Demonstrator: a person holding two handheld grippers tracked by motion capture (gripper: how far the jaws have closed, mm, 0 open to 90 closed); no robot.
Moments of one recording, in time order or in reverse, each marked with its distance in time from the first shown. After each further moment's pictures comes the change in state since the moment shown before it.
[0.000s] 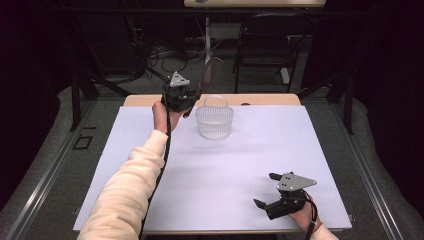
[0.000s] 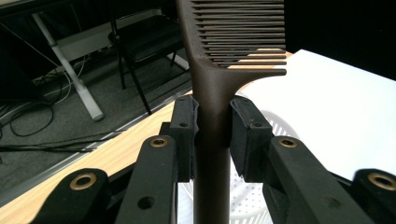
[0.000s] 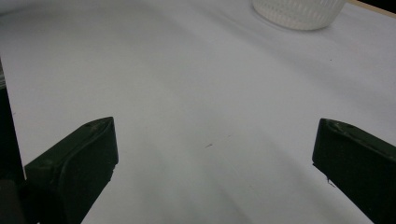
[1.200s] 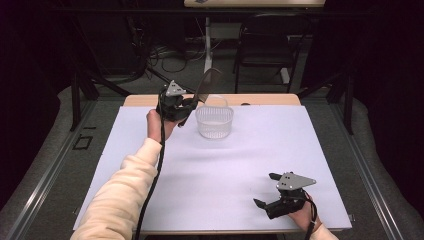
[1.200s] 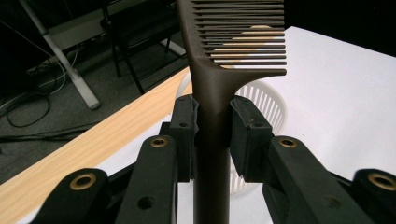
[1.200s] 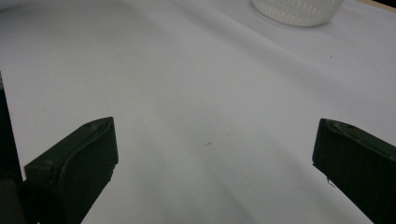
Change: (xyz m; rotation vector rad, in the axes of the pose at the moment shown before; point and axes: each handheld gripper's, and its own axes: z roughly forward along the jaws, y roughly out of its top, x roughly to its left) left arm -0.008 -0.018 -0.021 0.055 -0.016 0.024; right arm -0.001 0.000 0.001 0.013 -0.001 0.017
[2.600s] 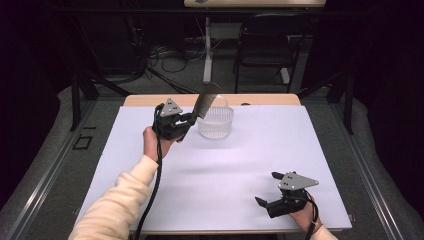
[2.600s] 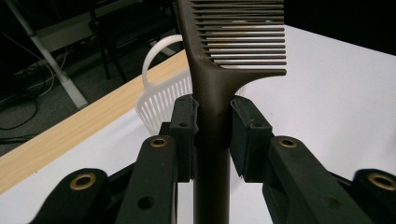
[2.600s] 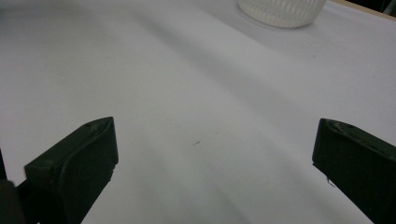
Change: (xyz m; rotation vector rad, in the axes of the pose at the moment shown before) left arm -0.029 -0.031 -0.027 -0.026 -0.032 0.008; right arm -0.002 -0.001 -0.003 -0.012 -0.042 0.007
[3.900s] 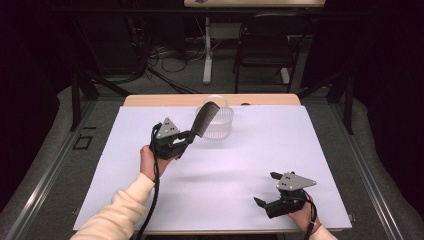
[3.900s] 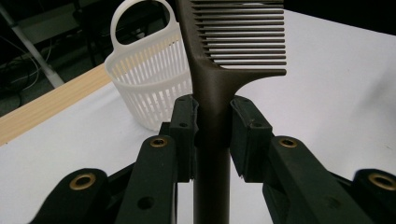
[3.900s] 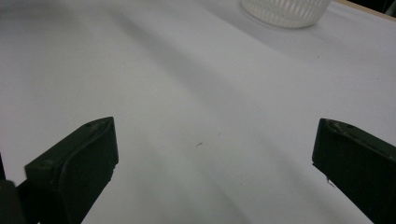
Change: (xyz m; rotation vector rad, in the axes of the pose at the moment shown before) left arm -0.025 -0.043 -0.015 0.013 -0.040 0.010; right arm 0.002 0.001 0.003 0.007 0.002 -0.015
